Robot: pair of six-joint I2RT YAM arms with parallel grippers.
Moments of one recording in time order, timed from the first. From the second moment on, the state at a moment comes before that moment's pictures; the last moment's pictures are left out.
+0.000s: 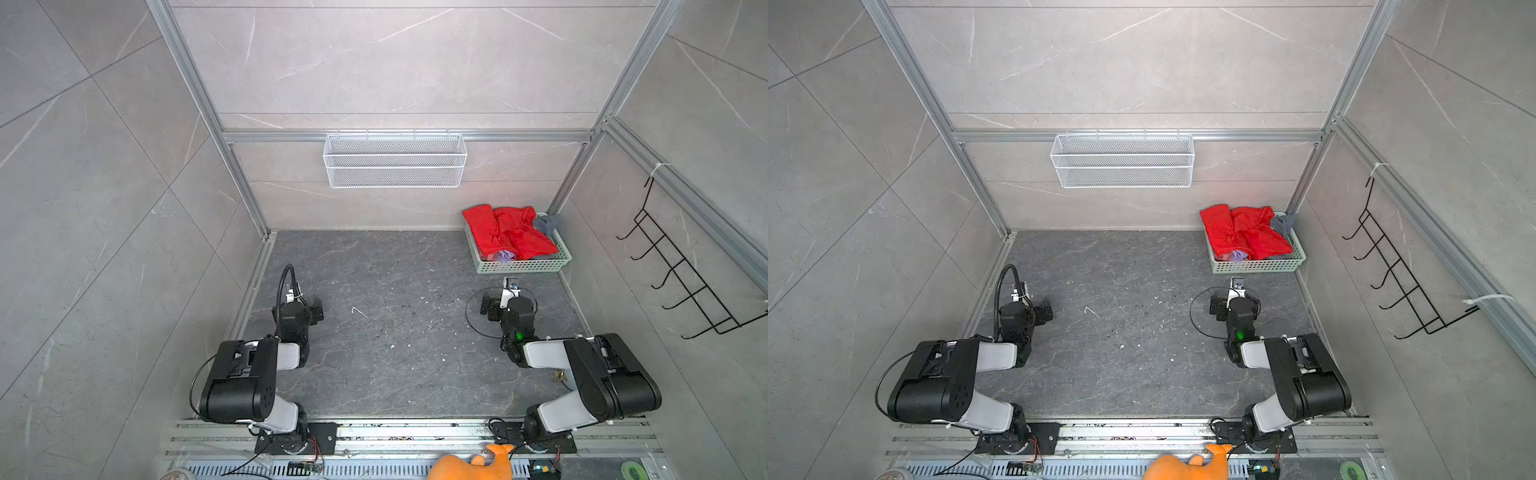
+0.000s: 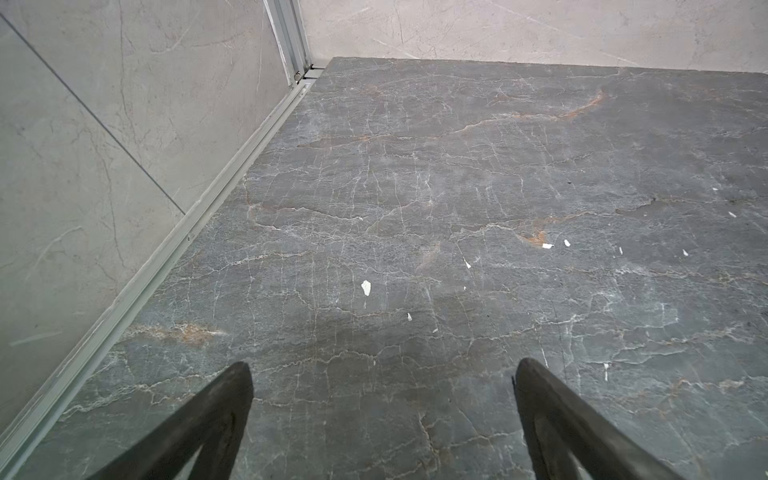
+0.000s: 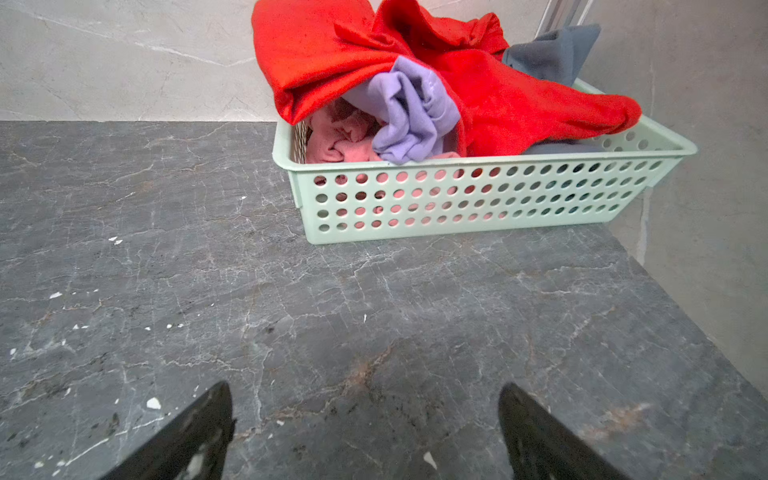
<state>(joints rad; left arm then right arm) 0.00 1.50 0.33 0.75 -0.21 -0.03 0.14 1.52 0.35 0.81 0.26 0.03</state>
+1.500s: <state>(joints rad) -0.19 1.00 0.72 0.04 -0.11 -0.36 0.21 1.07 0.72 0.07 0.09 0.30</state>
